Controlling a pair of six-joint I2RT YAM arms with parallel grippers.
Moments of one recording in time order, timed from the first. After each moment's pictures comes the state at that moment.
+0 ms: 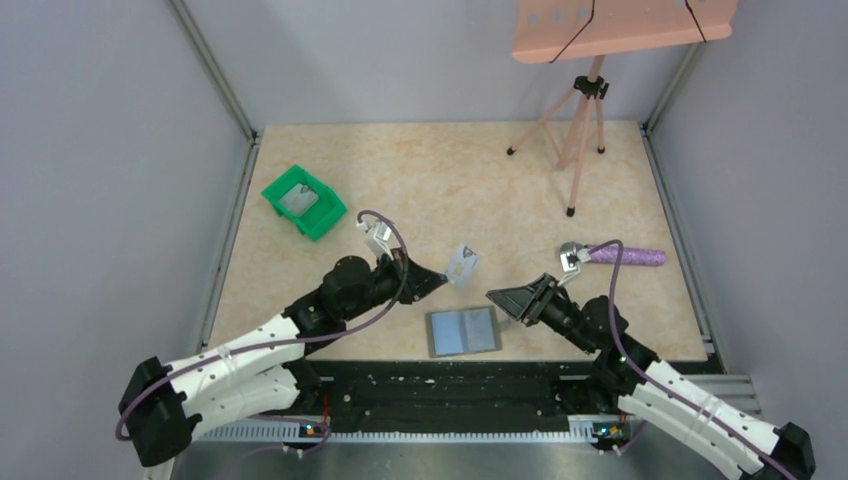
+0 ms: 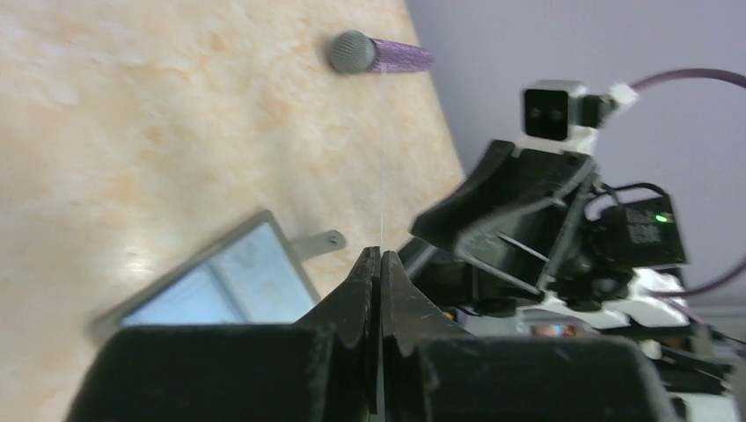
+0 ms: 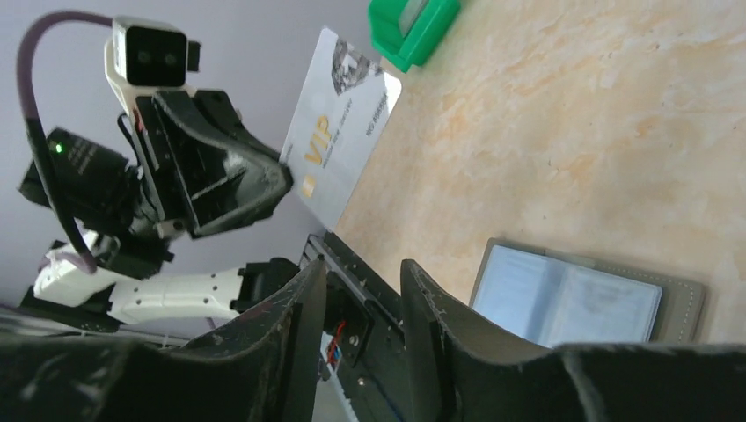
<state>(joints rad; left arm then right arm) -0.89 0.90 0.48 0.26 0.07 -0.98 0.81 0.37 0.11 0.23 -0.01 1.08</state>
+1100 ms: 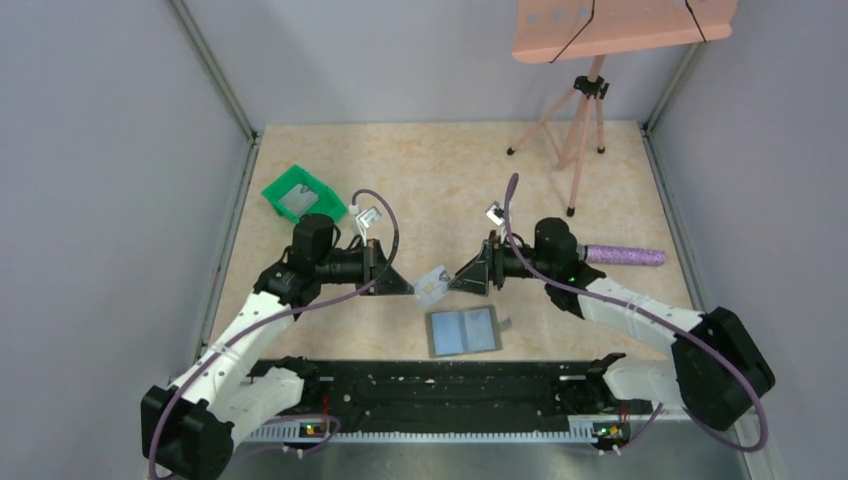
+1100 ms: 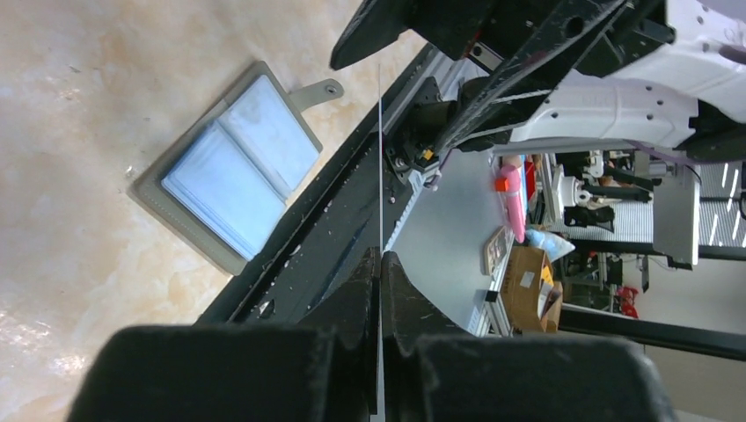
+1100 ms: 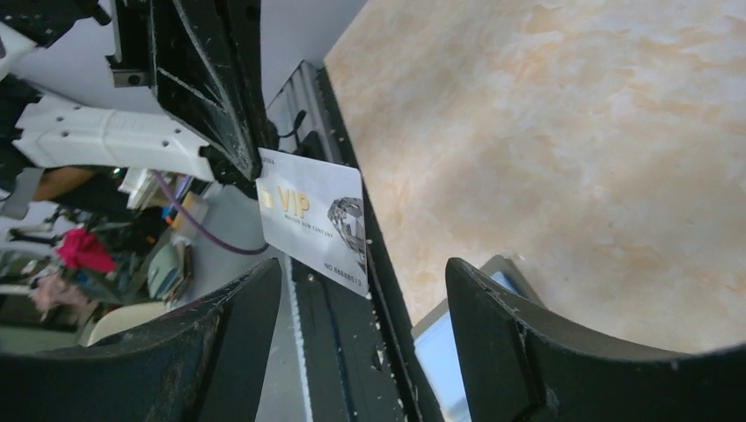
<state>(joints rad) -0.38 0.94 0.71 -0.34 0.90 -0.62 0.59 1.16 0.55 0.38 -0.75 0.60</state>
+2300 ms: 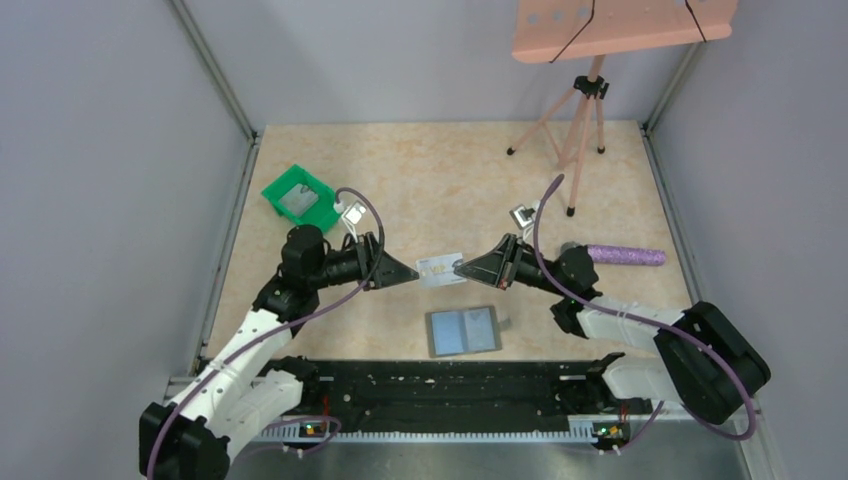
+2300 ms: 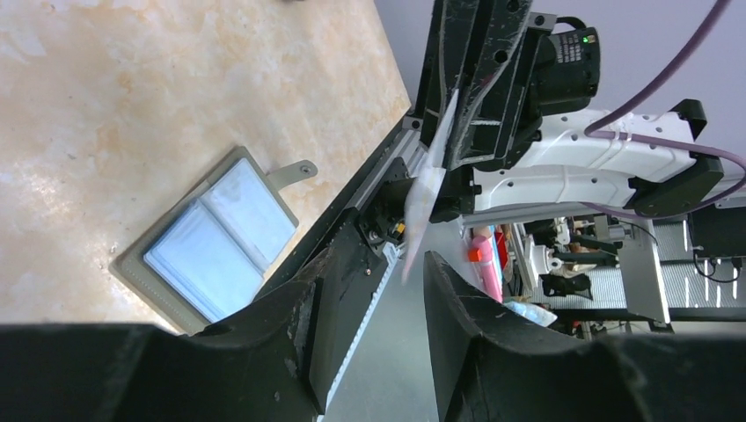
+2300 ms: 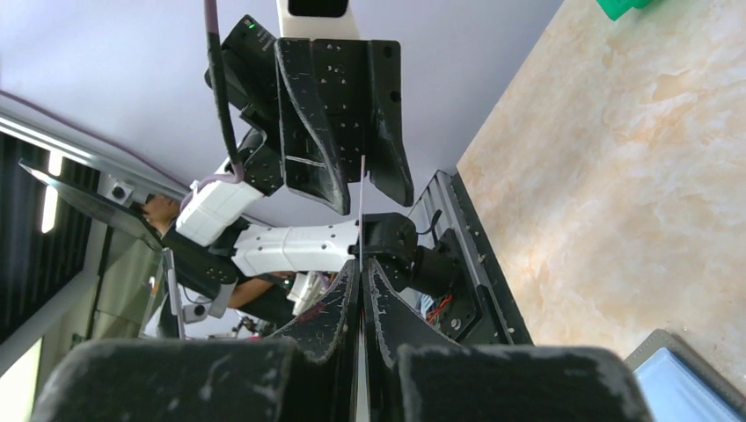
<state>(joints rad) -0.38 0.84 0.58 -0.01 0.82 -0.87 0.59 1.24 0.33 1.15 -0.68 1.24</state>
